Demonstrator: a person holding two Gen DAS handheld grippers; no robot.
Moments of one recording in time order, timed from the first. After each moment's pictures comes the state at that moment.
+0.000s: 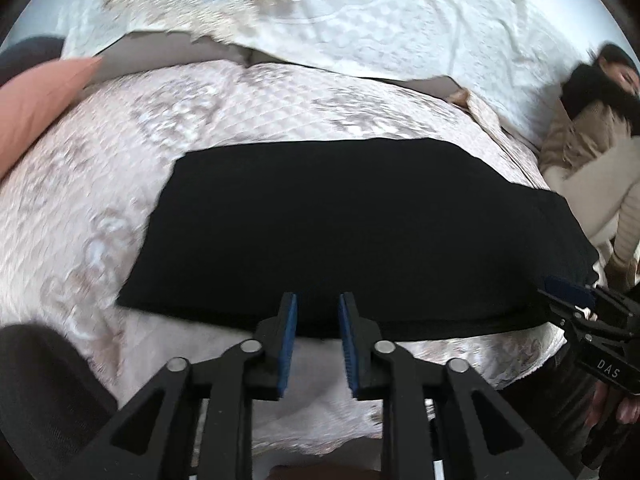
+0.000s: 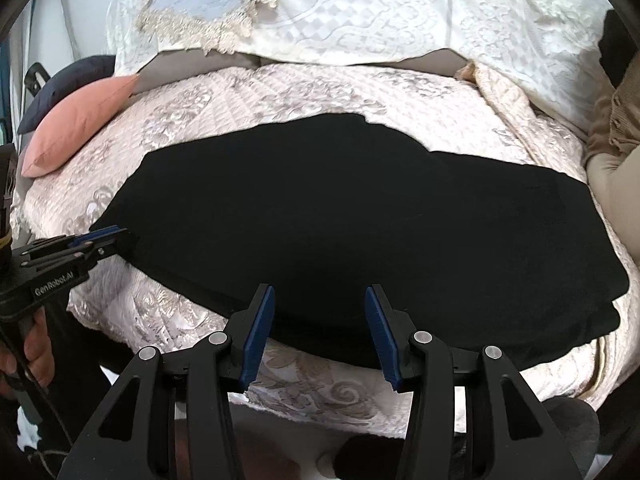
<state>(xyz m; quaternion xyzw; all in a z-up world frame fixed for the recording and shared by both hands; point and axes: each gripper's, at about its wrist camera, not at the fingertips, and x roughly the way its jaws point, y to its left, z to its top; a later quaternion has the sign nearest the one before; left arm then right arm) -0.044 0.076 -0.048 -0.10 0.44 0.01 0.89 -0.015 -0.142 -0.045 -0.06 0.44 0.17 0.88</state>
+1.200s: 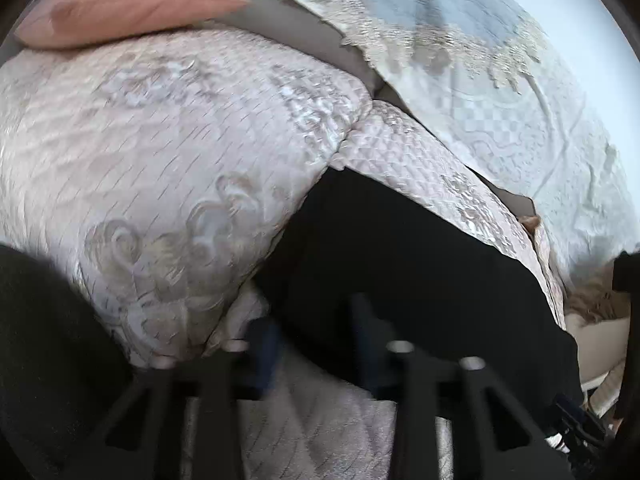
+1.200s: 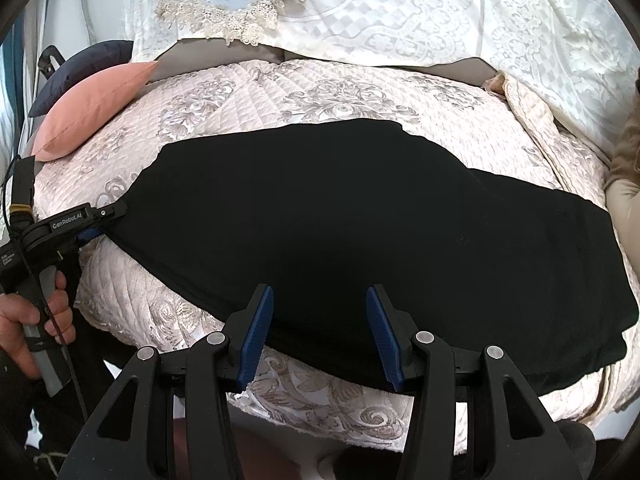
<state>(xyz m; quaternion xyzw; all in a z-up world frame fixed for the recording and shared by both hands) -0.044 0.177 -0.081 -0.28 0.37 0.11 0.88 -0.006 -0.120 -0.041 -0.08 0.43 0.19 0.88</state>
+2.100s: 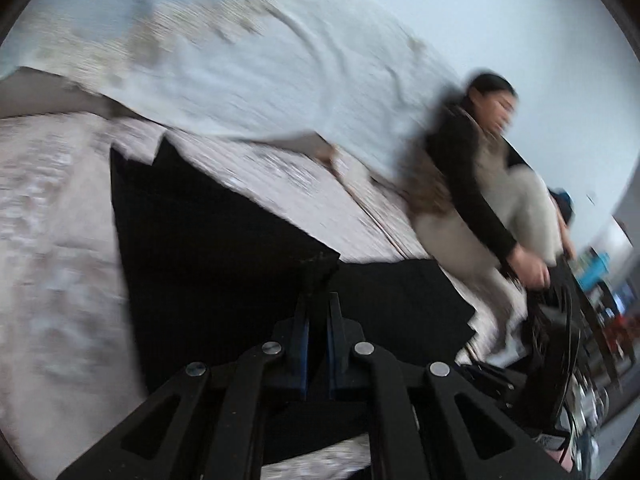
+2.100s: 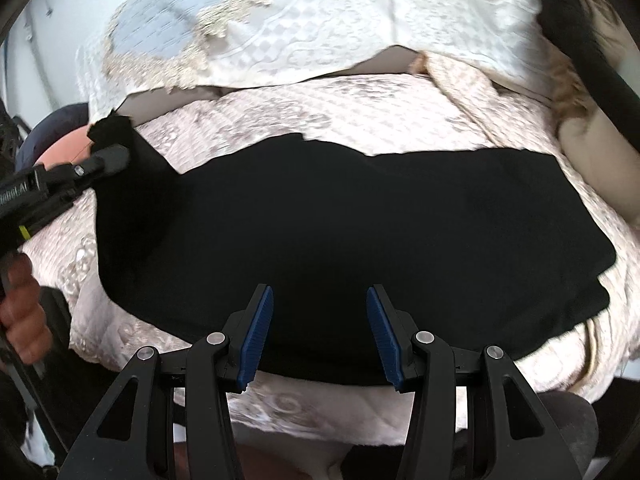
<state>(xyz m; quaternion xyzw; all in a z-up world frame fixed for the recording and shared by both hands) 0.027 -0.001 0.004 -0.16 0.36 -0.23 0.89 -0.005 -0.201 -0.035 0.02 0.42 0.12 0.90</state>
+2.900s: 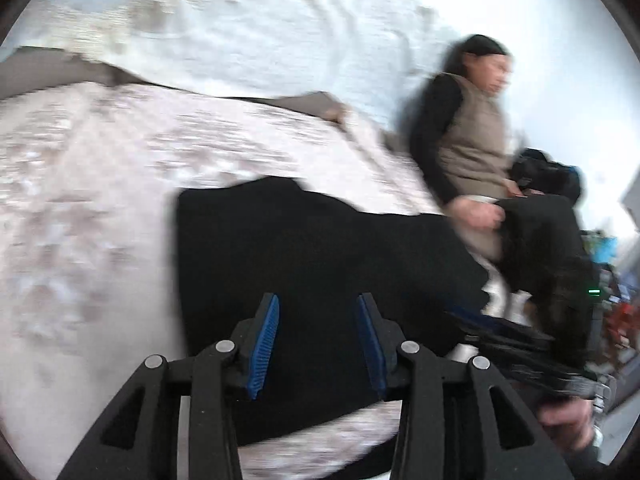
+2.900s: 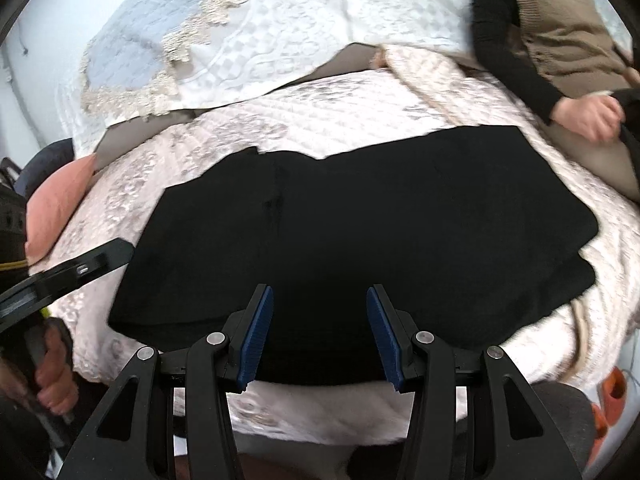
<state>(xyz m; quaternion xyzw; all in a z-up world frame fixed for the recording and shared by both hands) 0.013 0.013 -0.024 -0.15 0.40 -0.19 0.88 0.002 -0.231 -0.036 0.07 0.42 0.12 0.90</state>
